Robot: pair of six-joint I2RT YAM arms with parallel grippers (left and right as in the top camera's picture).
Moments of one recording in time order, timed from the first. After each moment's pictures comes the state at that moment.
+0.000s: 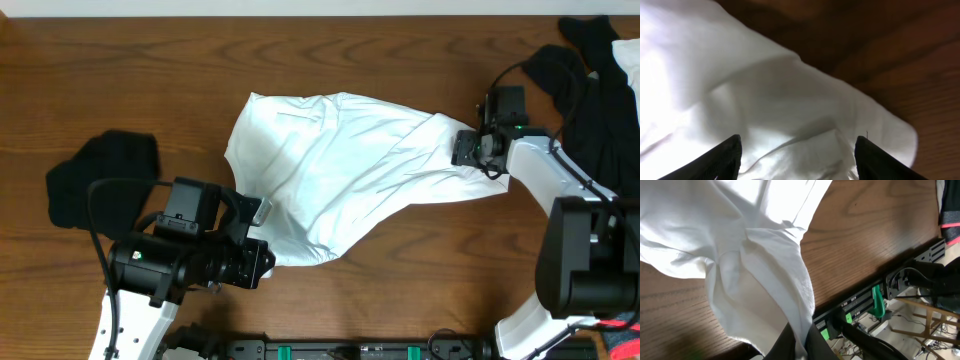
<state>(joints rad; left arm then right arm) -0.26 0.95 0.93 -1.26 0.51 -0.08 -0.01 1.84 1.10 -0.47 0.06 0.19</state>
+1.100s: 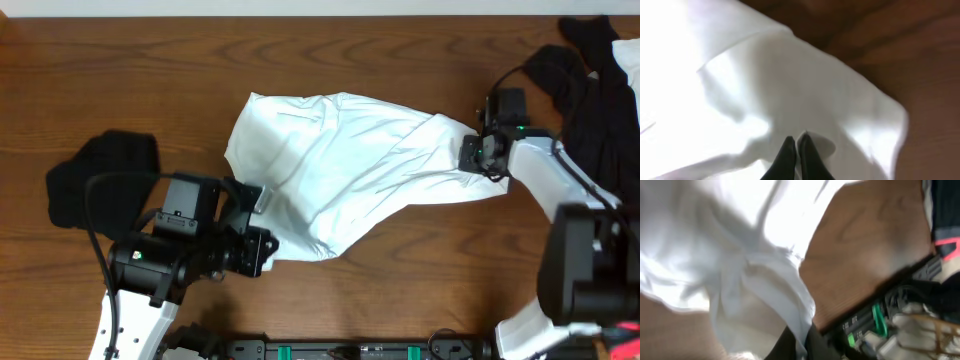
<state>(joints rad) -0.26 0.95 0.93 -1.11 0.51 -0.10 -0.01 1.75 1.10 -0.58 0.07 0.20</state>
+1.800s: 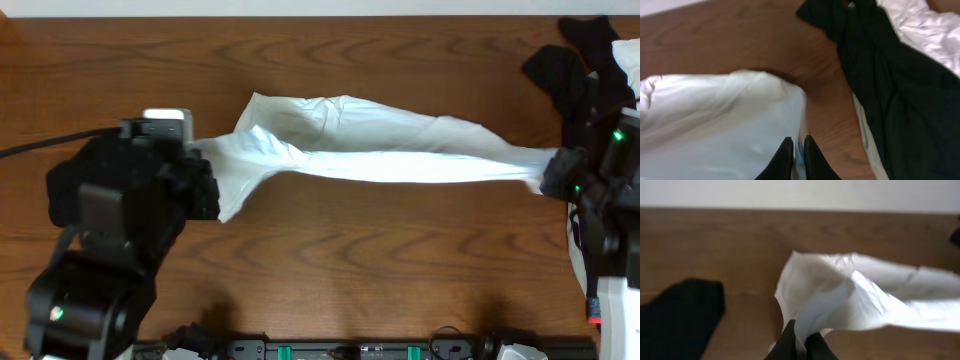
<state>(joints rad) -0.26 0.93 1.39 -1.05 -0.12 -0.19 -0.19 1.01 1.21 -0.97 0.07 0.15</state>
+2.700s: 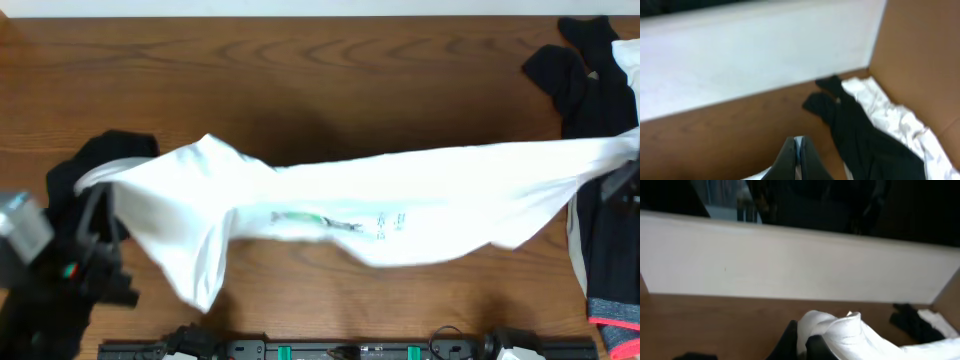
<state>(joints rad) -0.26 0.80 1.83 -1.12 -0.09 -0.20 -0.20 0.93 1.67 -1.04 0.07 0.14</state>
